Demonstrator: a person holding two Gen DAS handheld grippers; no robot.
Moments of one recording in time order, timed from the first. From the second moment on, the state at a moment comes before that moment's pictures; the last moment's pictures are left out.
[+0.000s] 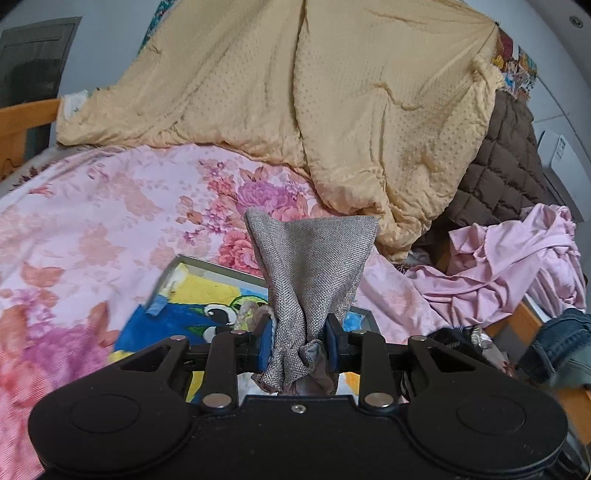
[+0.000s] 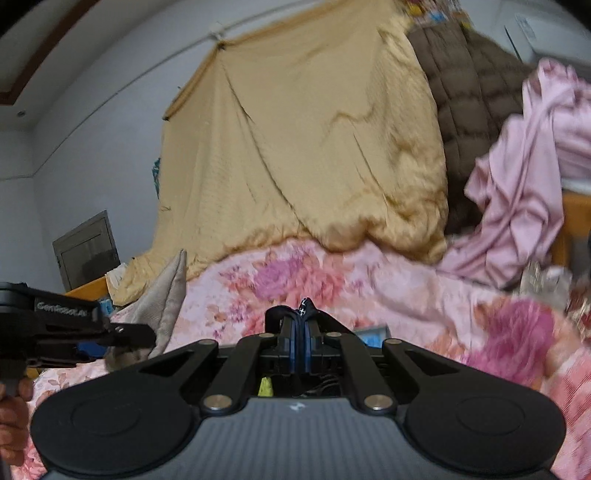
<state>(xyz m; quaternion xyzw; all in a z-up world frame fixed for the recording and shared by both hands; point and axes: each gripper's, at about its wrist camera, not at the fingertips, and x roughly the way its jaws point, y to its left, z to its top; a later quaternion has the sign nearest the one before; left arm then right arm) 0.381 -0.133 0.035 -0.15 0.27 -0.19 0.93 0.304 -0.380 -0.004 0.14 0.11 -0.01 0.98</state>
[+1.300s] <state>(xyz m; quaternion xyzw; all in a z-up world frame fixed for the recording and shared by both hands) 0.452 -0.196 -0.054 -0.08 0.43 -0.15 0.88 0.351 -0.386 -0.066 0.14 0.28 0.00 0.95</state>
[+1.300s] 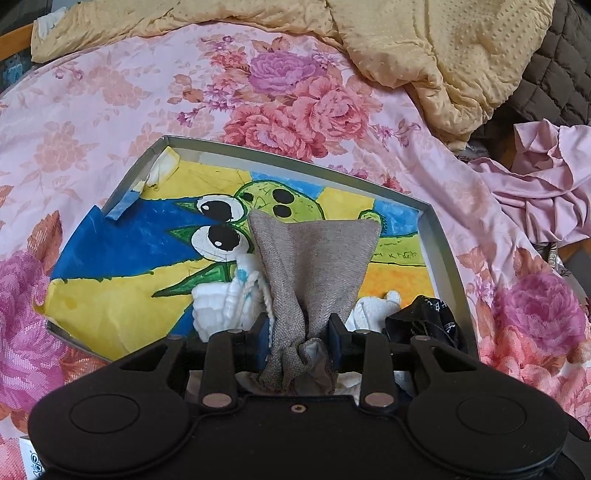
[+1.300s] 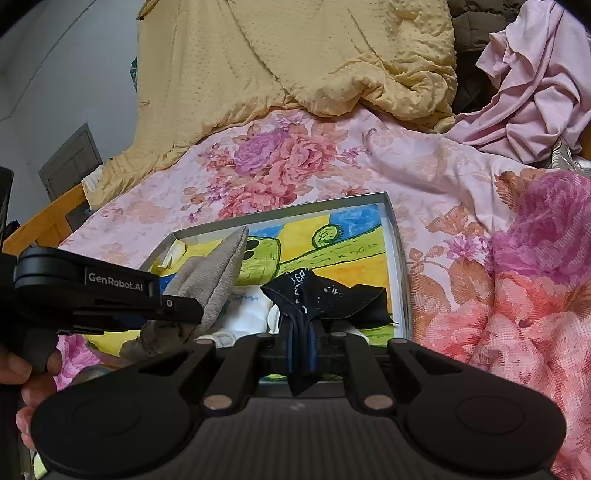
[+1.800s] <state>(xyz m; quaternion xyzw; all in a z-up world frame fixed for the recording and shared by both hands) 0.443 -0.183 -0.046 -0.09 0.43 -0.15 0.89 0.343 -0.382 -0.053 0.12 0.28 -0.01 0.95</state>
